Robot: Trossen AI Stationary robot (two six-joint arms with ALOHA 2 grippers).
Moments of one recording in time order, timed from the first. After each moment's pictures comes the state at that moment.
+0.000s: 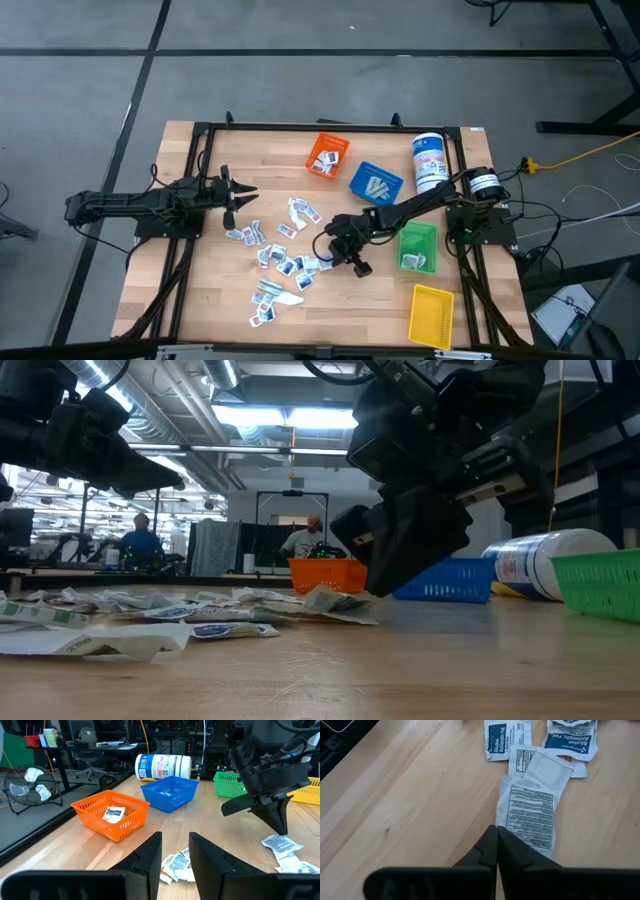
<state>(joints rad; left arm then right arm) 0.11 0.17 0.01 0.03 -0.16 -0.03 0.16 1.87 0.98 0.05 -0.39 -0.24</state>
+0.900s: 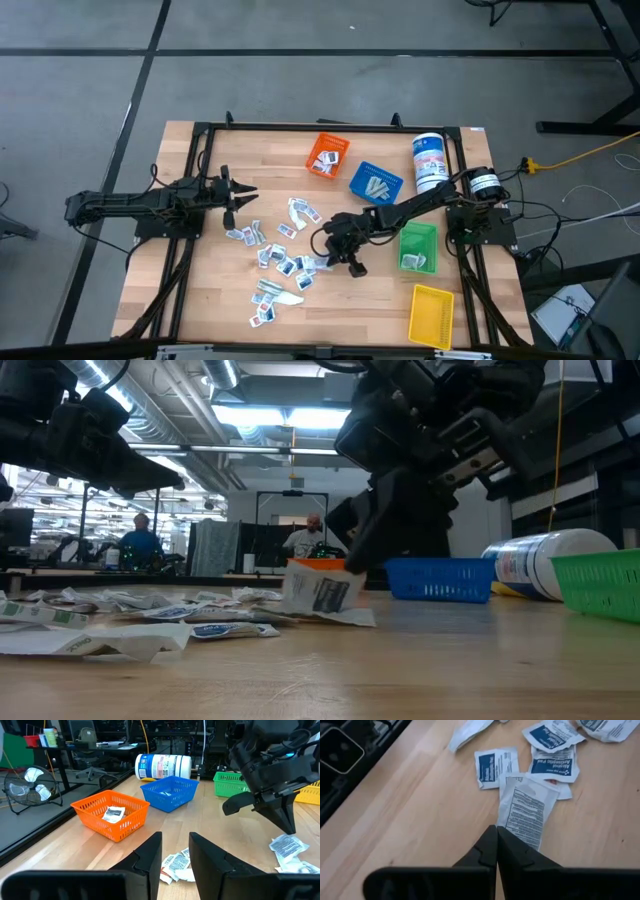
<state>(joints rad) 0.11 0.17 0.01 0.03 -0.16 -0.03 0.16 1.86 0.98 0.14 -0.39 -0.10</state>
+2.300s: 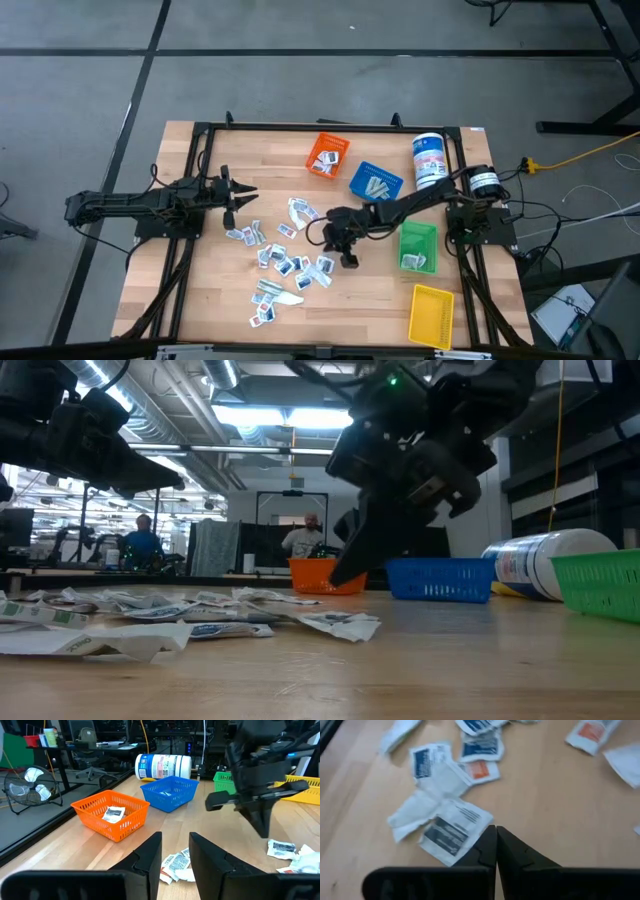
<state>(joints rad) 0.11 0.17 0.01 0.03 -0.16 -0.03 0.12 1.86 0.98 0.12 -0.22 -0.01</state>
